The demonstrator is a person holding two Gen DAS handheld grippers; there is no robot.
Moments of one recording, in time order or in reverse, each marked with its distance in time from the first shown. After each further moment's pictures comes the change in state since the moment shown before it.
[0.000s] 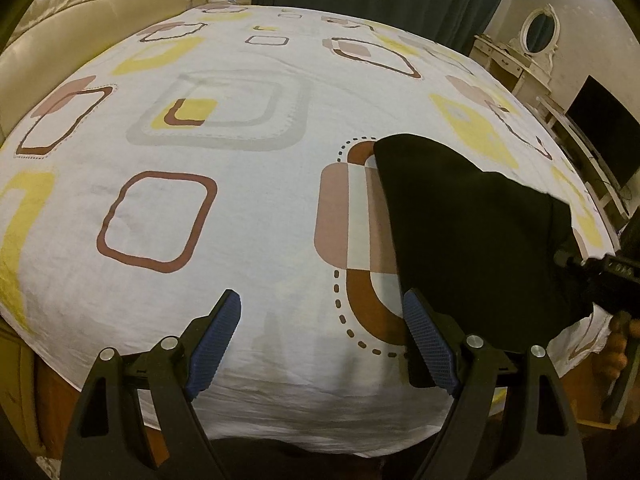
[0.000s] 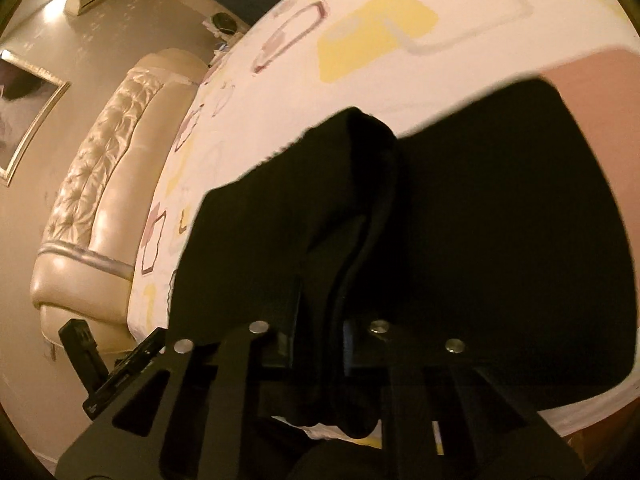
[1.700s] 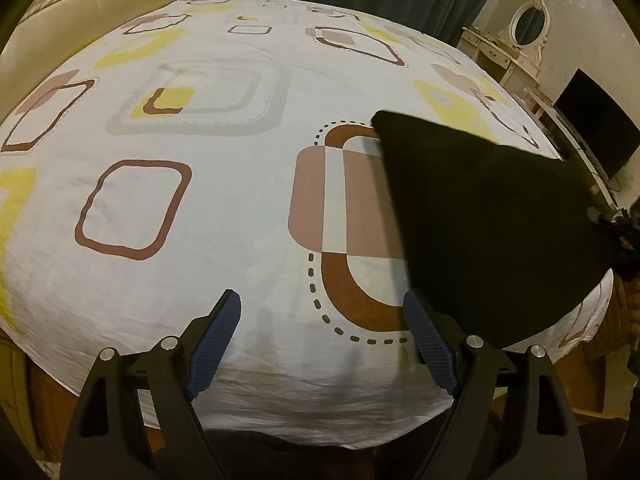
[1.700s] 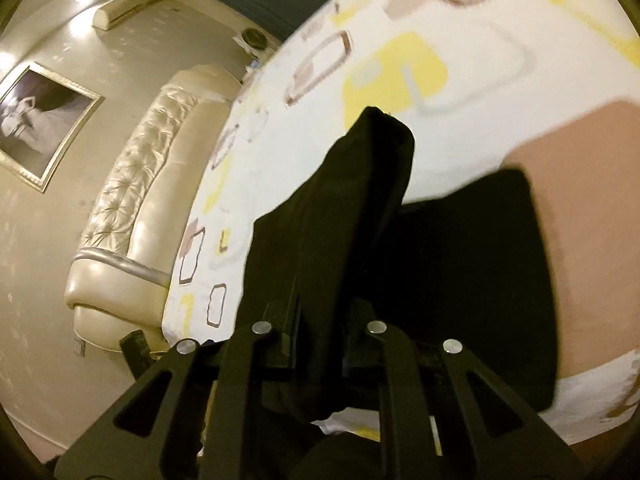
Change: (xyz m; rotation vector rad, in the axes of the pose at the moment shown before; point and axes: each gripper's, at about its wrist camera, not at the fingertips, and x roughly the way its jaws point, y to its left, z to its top) left arm 0.004 -0.012 -0.008 0.016 0.031 -0.049; right arm -0.068 -0.014 0.027 -0.011 -0.050 0.130
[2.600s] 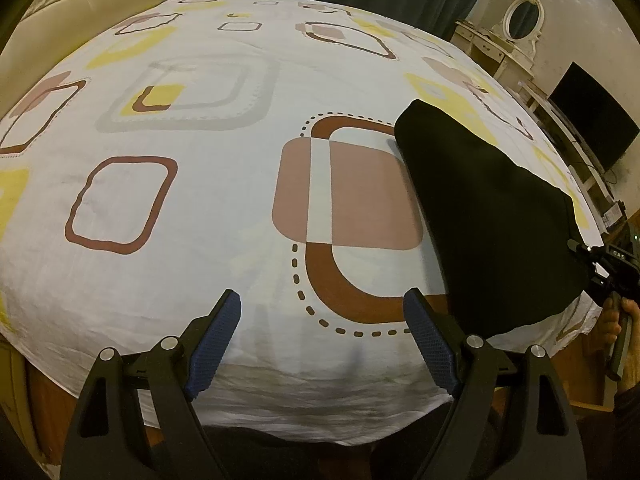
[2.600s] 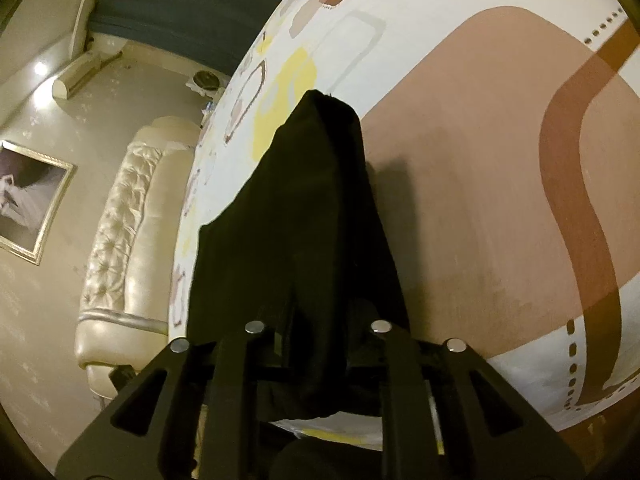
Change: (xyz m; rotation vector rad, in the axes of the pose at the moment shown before) left arm 0.003 -0.008 -0.004 0.016 0.013 -0.017; right arm -0.016 -0.111 -0.027 0.254 -0.086 -0.013
